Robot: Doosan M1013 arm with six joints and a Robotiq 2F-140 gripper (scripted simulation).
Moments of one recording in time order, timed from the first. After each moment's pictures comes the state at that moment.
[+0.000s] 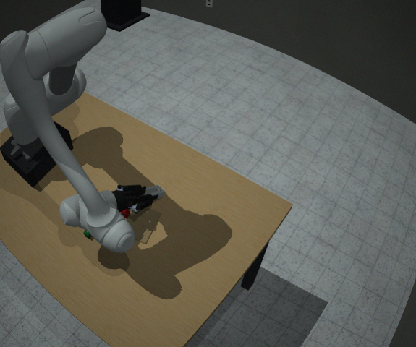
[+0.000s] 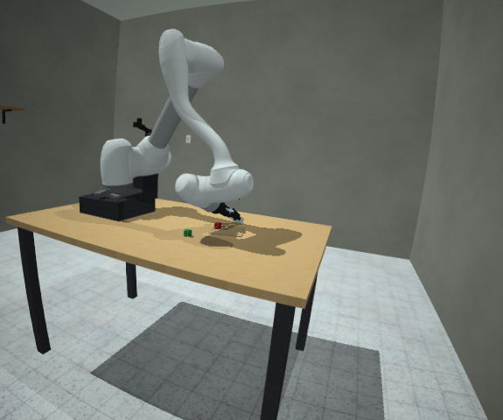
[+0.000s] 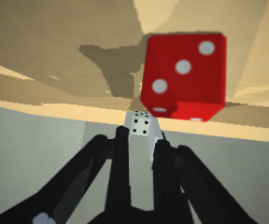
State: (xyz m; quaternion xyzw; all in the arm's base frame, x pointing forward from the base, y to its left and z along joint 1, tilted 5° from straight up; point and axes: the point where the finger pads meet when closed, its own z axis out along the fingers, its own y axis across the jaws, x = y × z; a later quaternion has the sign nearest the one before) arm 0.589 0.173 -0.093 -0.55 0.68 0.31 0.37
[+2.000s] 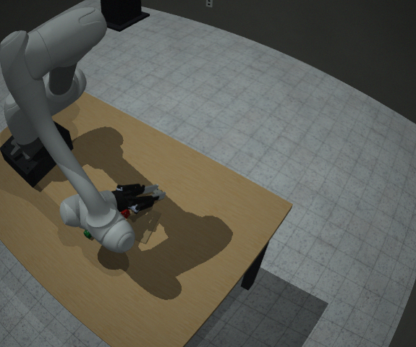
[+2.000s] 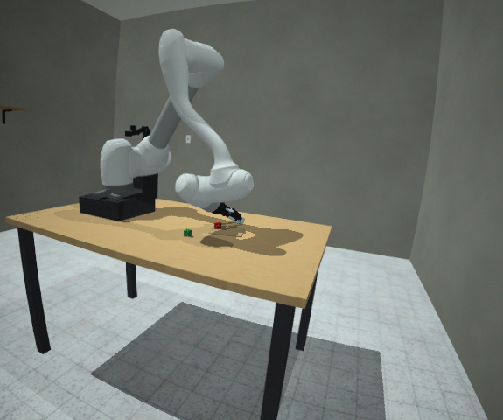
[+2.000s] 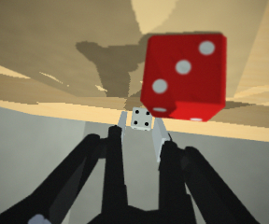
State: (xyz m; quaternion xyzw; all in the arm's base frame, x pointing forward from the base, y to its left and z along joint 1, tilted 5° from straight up) arm 0.589 0.173 -0.093 -0.55 0.68 0.31 0.37
